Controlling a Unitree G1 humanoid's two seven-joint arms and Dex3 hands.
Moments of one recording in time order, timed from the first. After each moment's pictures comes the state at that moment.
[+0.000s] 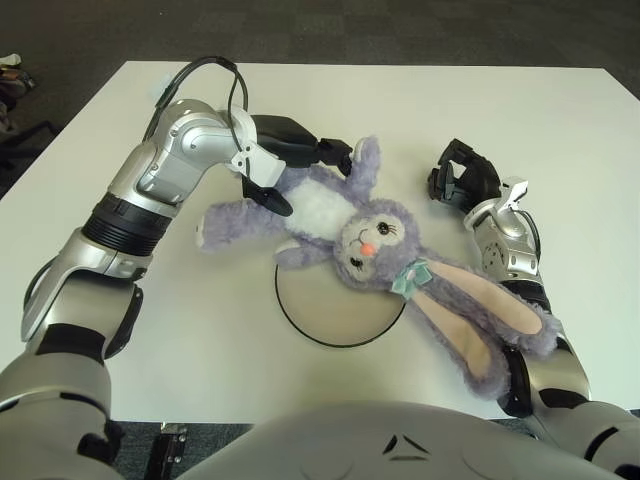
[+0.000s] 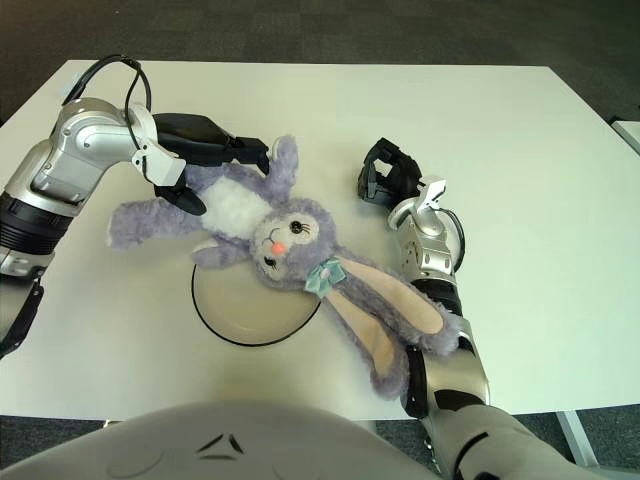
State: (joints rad) left arm -0.76 0.65 -0.36 0.05 0.28 -0.42 -0.97; right arm -0.42 -0.14 -0.19 0.51 0.25 0.02 0.25
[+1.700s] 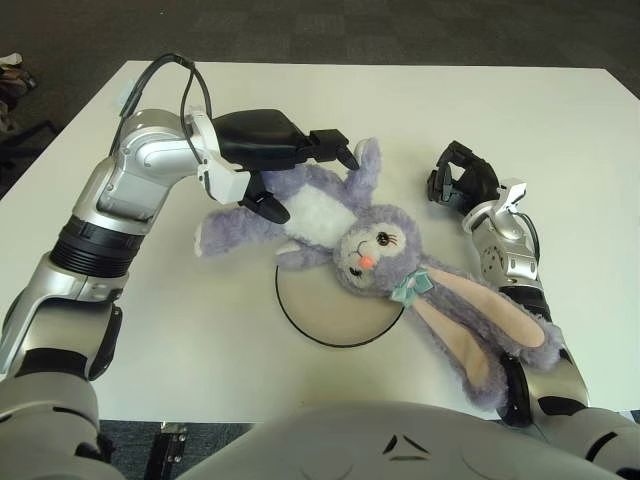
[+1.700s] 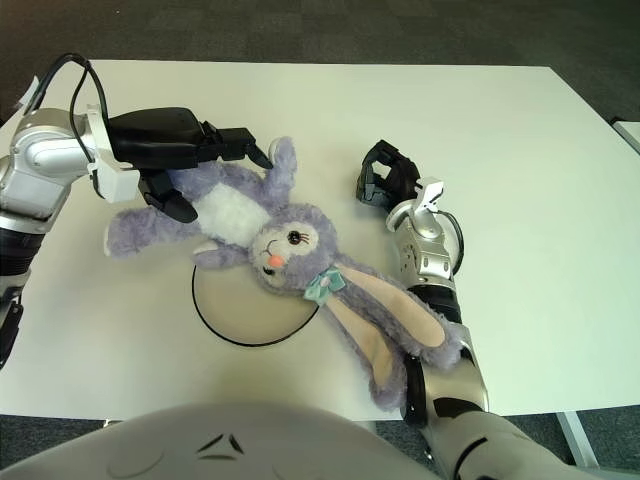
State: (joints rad) left arm -0.66 0.71 -0.25 -0.06 0.15 -0.53 -0.87; right arm -0.39 -0.13 -0.17 0.44 0.24 0.08 0.19
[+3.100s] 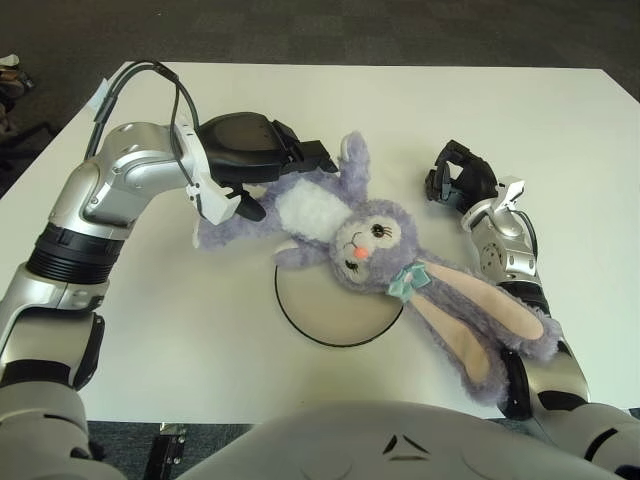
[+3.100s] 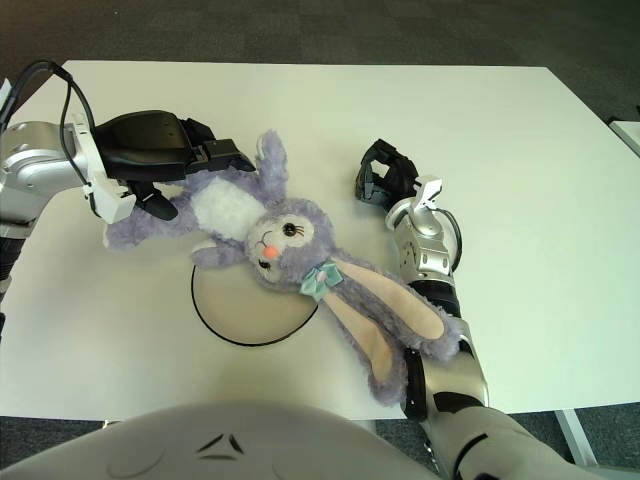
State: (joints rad) left arm -0.61 0.77 -0.20 -0.06 0.45 -0.68 -0.75; right arm -0.42 -0.14 -0.17 0.50 0.24 0.05 0.22
